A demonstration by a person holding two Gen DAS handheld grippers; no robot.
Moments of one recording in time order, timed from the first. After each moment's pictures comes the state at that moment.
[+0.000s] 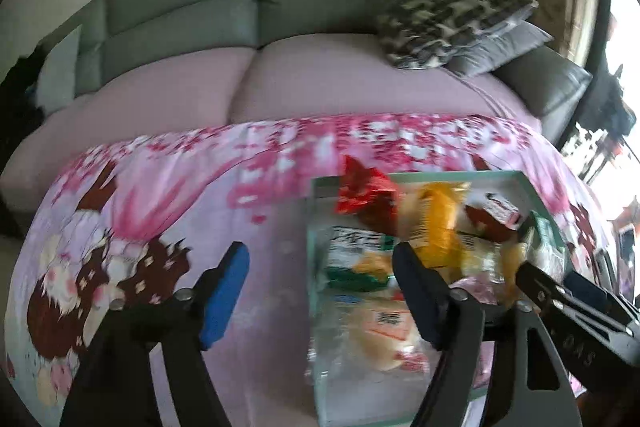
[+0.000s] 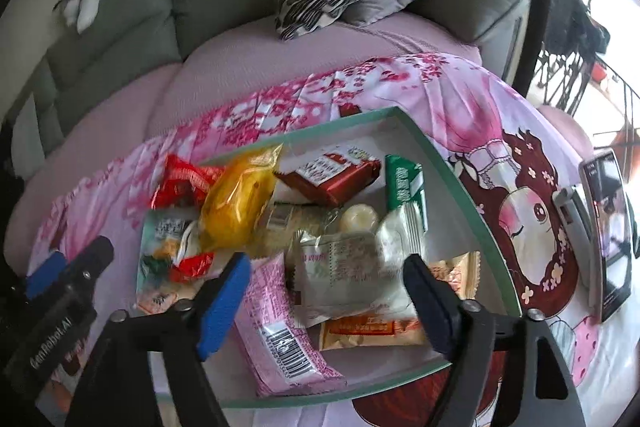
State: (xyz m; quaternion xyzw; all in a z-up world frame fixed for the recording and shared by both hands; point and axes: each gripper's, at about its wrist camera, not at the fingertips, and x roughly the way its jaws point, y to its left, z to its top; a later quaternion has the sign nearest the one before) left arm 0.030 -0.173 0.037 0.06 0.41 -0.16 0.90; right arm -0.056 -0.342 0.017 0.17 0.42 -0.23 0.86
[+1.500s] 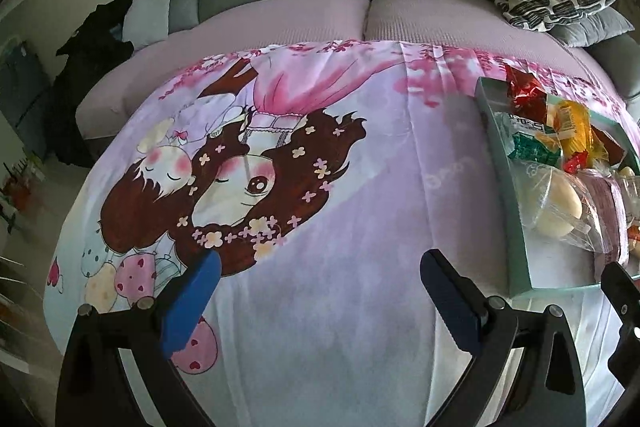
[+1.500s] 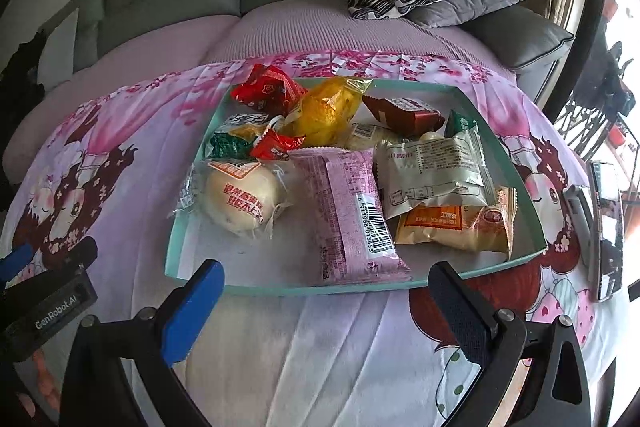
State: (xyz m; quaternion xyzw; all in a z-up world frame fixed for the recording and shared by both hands) left arm -0.019 -0.056 -0.016 0.08 0.46 0.00 0.88; right arm -0.091 -0.248 -0.002 0.07 0.45 -0.18 0.87
